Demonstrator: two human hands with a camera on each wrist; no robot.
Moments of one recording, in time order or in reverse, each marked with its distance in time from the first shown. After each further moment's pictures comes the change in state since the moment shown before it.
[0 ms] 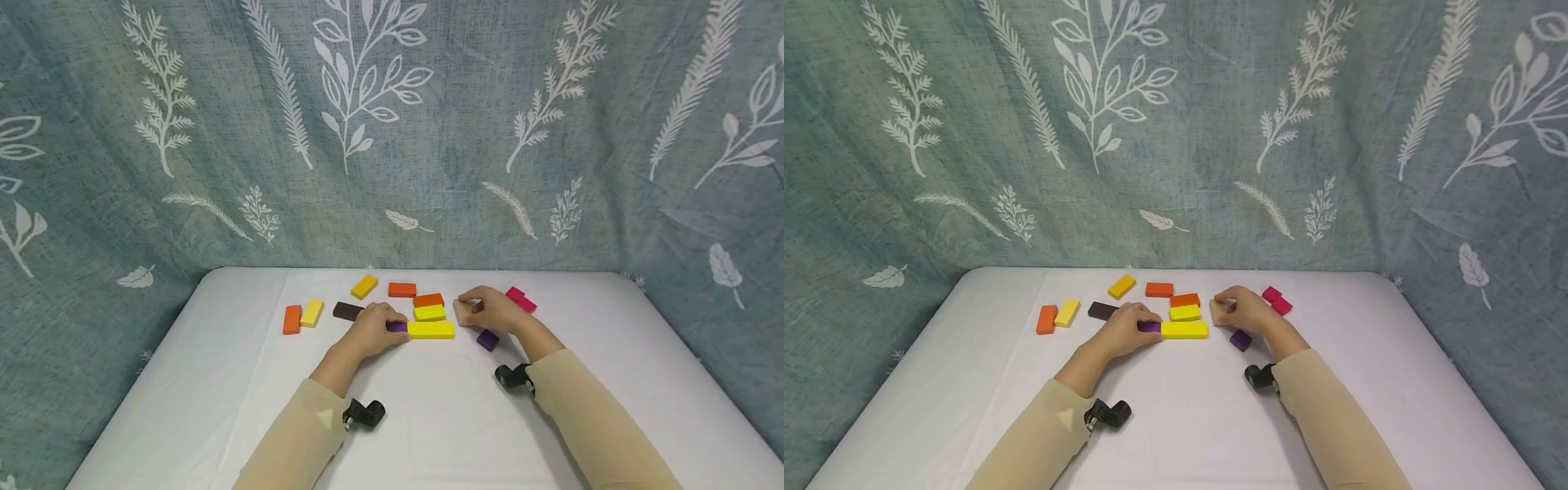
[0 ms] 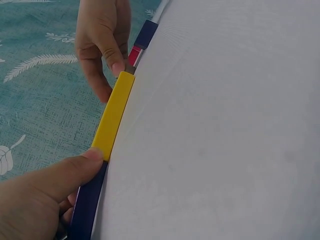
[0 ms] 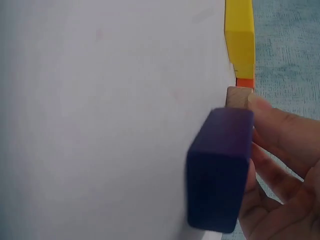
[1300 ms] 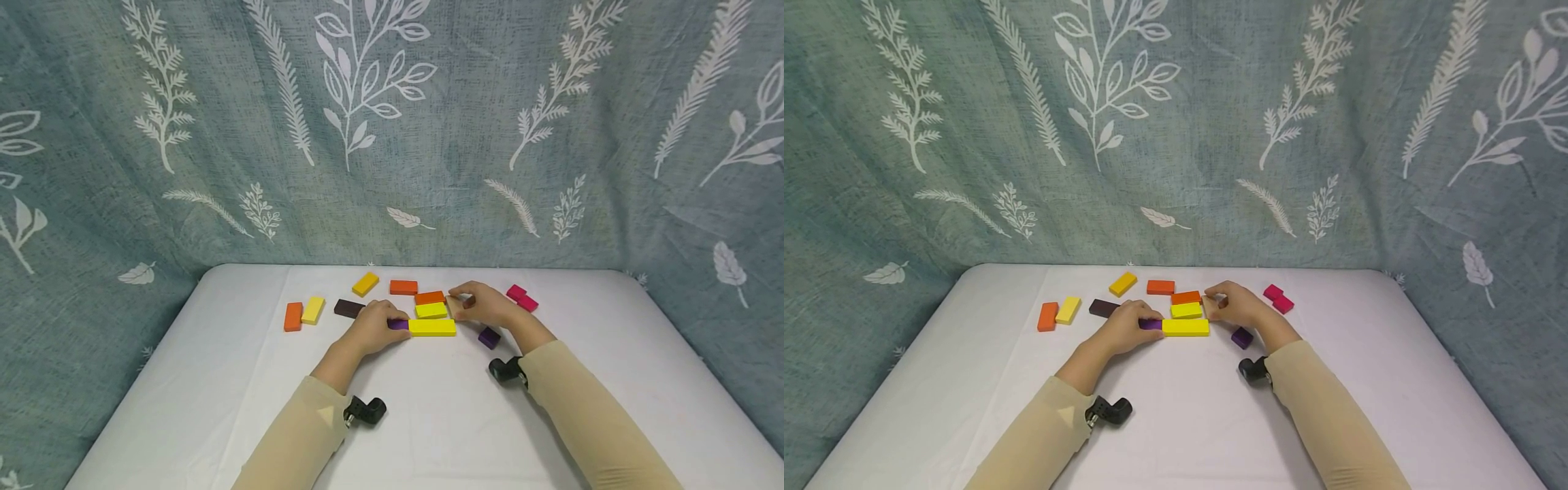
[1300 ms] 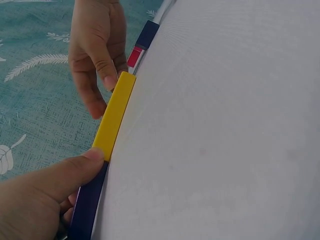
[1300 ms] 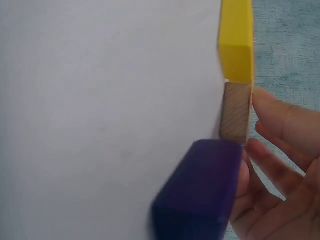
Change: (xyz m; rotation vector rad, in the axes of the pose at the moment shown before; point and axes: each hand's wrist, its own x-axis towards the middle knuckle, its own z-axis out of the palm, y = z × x) left_hand -0.001 0.002 -0.003 0.005 -0.003 0.008; right_hand 0.015 -0.010 0.005 0.001 -0.053 -0.021
